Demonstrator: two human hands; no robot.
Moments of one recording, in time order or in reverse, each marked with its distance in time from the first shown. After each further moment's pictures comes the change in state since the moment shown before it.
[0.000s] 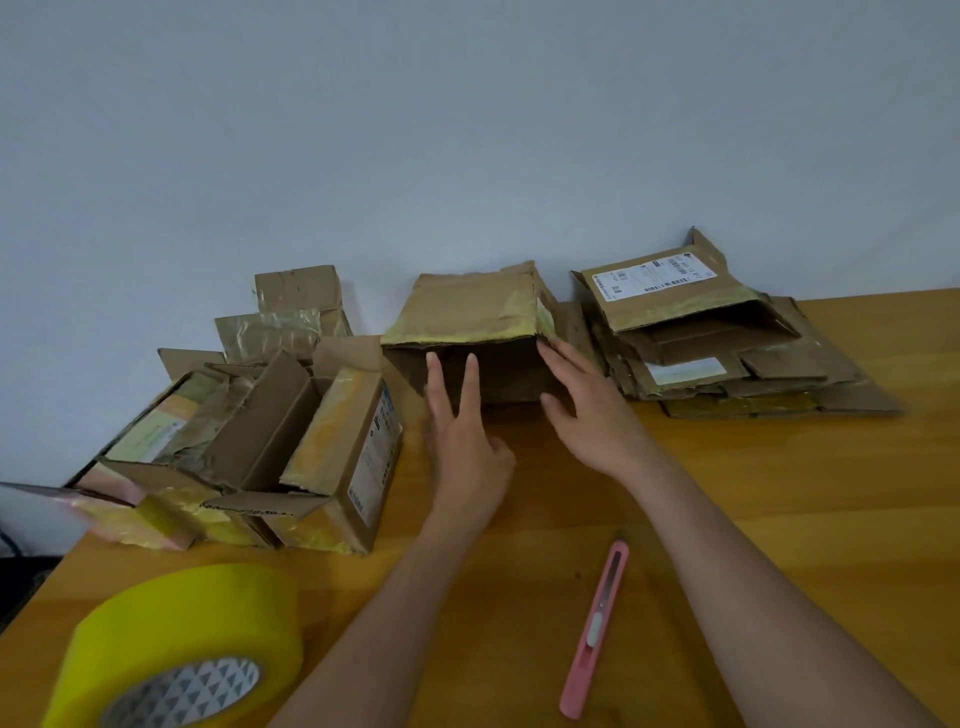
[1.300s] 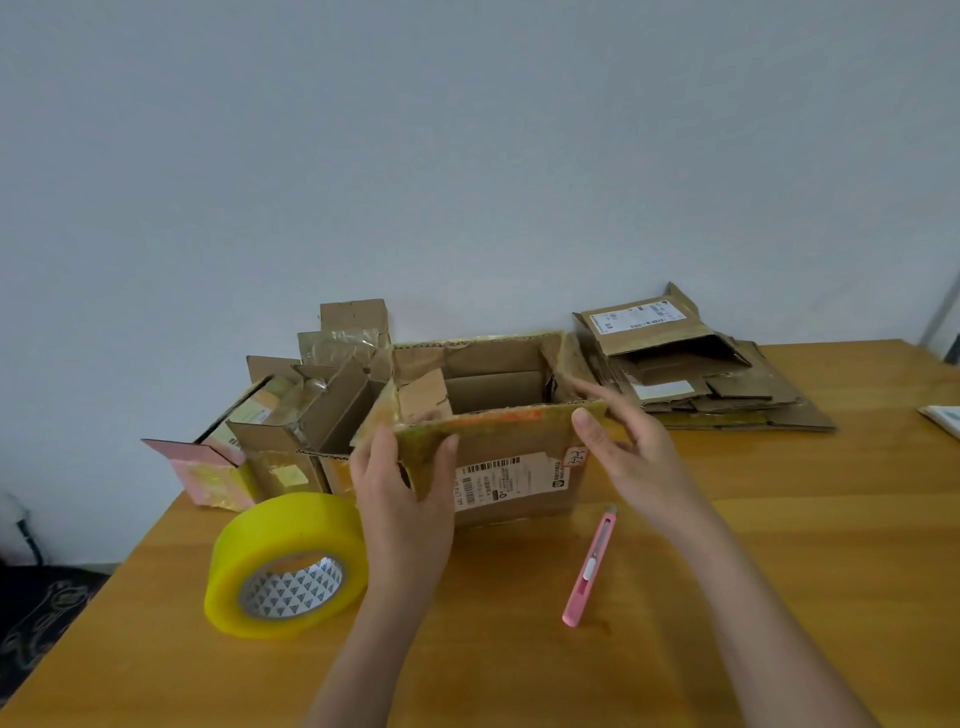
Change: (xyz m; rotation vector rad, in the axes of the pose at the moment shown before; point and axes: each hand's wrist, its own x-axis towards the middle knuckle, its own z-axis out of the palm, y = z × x) left_hand -0.119 0.014 -0.131 -0.317 0.378 0.100; right_hand -0.124 -0.063 -0.048 0.542 0.106 -0.058
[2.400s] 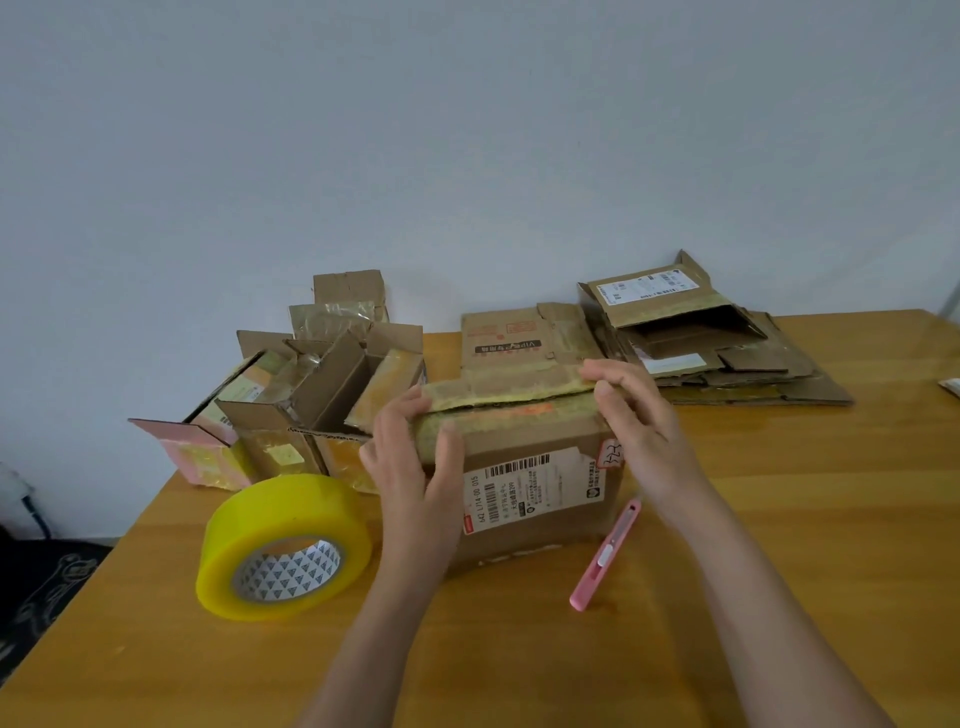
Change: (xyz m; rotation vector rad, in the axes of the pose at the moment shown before) left_hand -0.002 -0.009 0.014 -0.084 -0.108 -0.084; right_hand 0.011 0.022 0.008 0.086 0.094 -0.035
